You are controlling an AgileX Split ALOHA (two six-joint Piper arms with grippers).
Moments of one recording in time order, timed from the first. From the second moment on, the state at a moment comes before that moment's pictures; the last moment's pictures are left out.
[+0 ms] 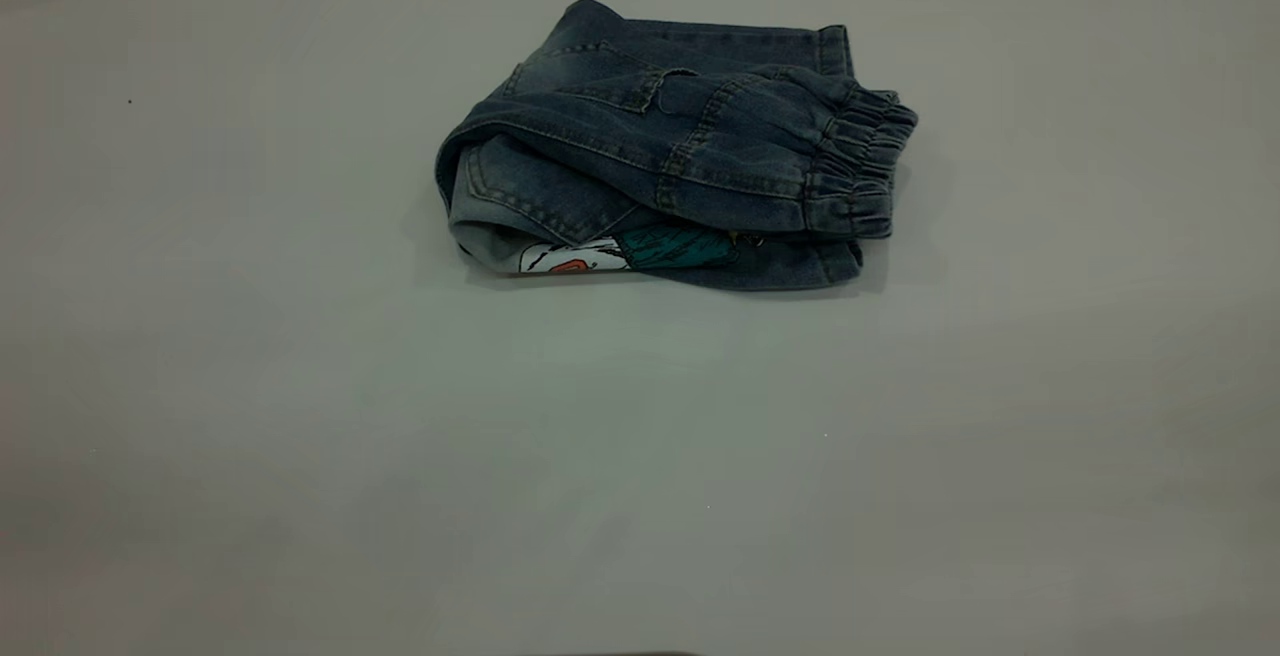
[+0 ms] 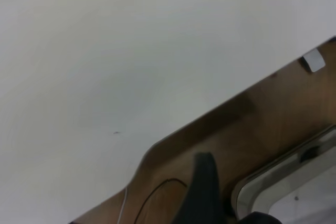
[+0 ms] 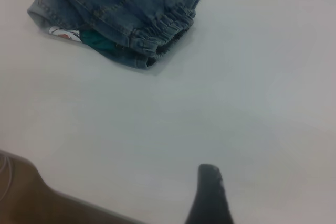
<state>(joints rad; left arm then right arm) -0.55 0.30 -0.49 0.03 1.13 -0.02 0.07 -0.01 -0.48 0.22 1.15 -0.19</state>
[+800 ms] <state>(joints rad) -0.47 0.29 -0.49 -0.04 1.12 0.06 0.07 -0.01 -0.48 0.22 1.15 -0.20</state>
